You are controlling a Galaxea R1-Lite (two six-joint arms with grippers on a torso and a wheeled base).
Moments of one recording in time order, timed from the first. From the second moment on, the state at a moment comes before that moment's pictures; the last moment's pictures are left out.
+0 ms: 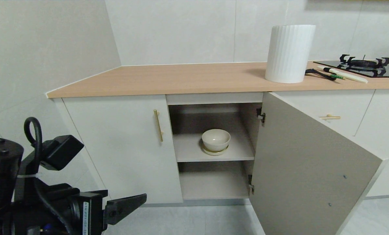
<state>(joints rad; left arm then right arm) -0.62 1.17 -0.66 0.10 0.11 -0.44 0.34 1.03 -0.89 0.82 -0.28 0.22</state>
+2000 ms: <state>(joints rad) -0.62 1.16 -0.66 0.10 0.11 -0.44 0.44 1.48 -0.72 0.01 -0.28 0.37</state>
